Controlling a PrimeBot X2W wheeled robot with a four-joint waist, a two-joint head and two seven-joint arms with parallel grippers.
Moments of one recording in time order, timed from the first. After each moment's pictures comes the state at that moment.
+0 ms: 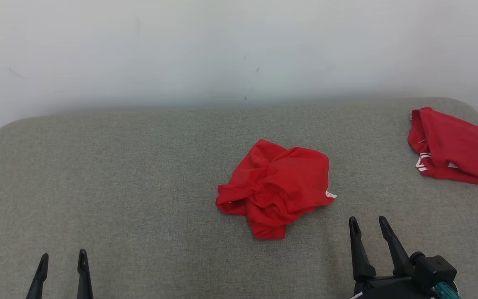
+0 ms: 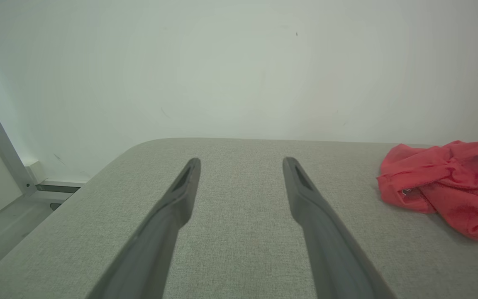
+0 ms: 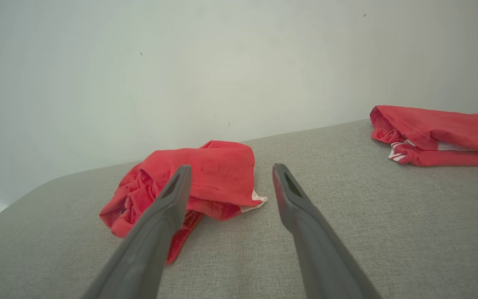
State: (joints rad) left arm 0.11 0.10 0.14 0.05 -0.15 -0.13 -0.26; right arm -0.02 -0.05 -0.01 0.21 0.21 0.13 -0.26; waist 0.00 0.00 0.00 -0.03
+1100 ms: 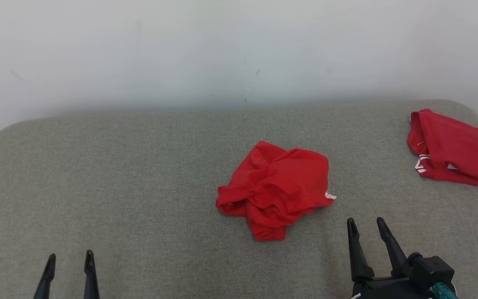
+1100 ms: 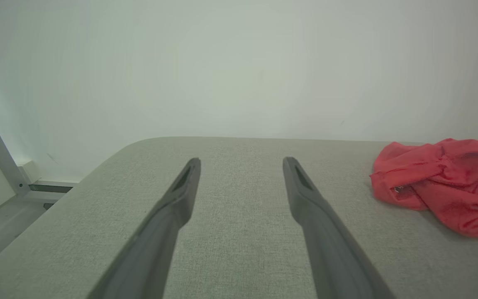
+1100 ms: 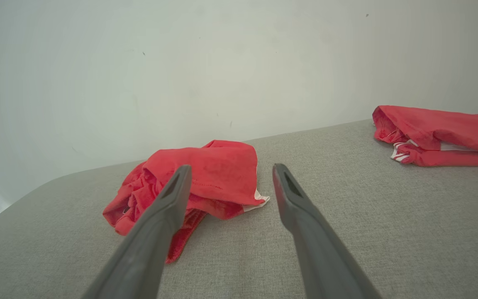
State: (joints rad) left arm 0.11 0.10 0.13 0.06 -0.15 -0.13 -0.26; right arm -0.02 -0.05 0.00 0.22 0.21 0.13 -0.26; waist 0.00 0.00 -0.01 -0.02
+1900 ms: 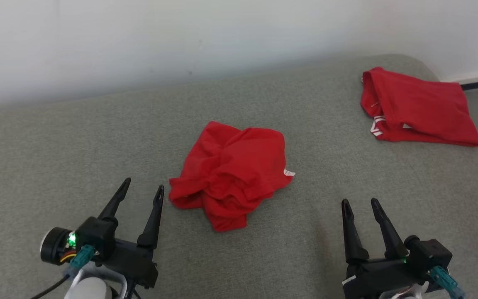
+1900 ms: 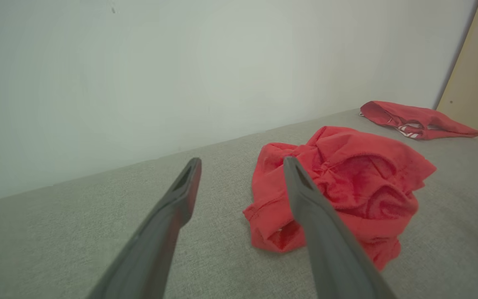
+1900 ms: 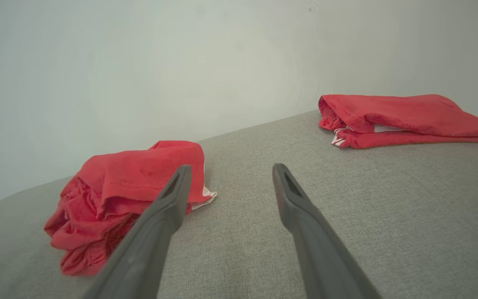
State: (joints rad) left arm -0.30 0.22 -0.26 0.34 -0.24 -0.13 -0.26; right arm -0.07 -0.05 0.02 0.21 0.24 0.13 -0.26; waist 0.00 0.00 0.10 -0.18
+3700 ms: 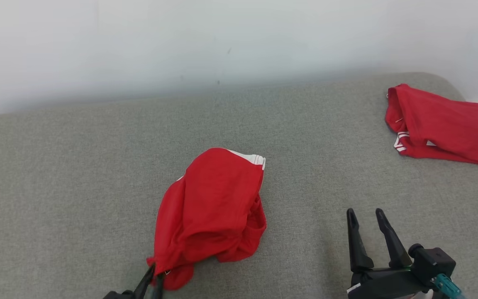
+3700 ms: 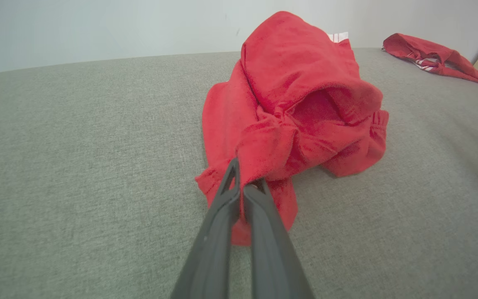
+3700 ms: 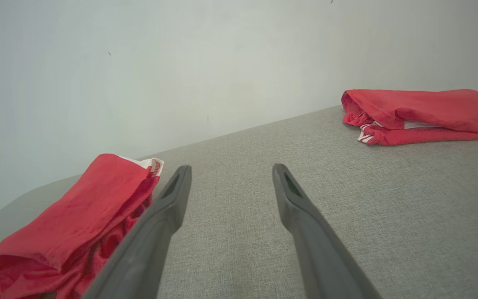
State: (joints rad) left arm -0.03 0.17 -0.28 0.35 -0.25 -0.10 -0.26; right arm -0.05 -0.05 0.00 0.23 0.25 0.13 -0.26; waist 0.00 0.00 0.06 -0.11
